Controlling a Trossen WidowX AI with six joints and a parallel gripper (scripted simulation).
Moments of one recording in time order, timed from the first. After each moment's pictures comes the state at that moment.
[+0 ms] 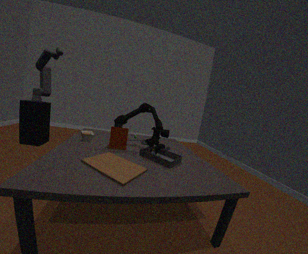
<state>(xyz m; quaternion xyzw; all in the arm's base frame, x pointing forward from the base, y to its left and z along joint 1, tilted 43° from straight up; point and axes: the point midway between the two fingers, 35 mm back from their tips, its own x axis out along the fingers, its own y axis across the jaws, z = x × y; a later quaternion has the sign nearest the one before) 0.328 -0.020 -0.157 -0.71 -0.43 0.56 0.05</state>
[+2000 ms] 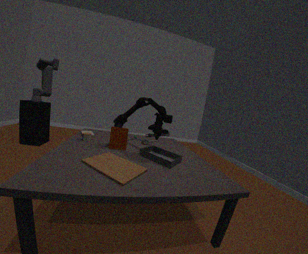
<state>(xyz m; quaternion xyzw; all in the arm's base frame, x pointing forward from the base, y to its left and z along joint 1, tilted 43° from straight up) 0.333 -0.104 -0.070 -0.71 -0.43 0.56 0.05</state>
